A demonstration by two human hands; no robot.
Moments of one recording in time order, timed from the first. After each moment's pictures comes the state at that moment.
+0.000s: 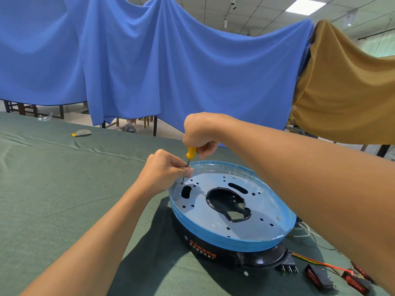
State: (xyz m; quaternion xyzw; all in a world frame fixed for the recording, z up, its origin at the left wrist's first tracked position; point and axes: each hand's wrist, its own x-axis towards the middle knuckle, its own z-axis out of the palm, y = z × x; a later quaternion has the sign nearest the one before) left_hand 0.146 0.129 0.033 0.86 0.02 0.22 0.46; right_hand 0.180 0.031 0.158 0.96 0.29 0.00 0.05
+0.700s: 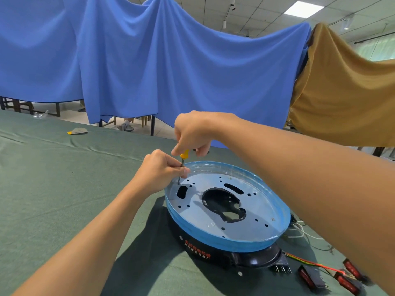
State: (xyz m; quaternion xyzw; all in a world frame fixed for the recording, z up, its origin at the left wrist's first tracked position) left_hand 0.147 0.132 0.031 0.87 0.02 0.21 0.45; right_hand 0.181 0.028 0.161 0.93 0.37 0.01 0.04
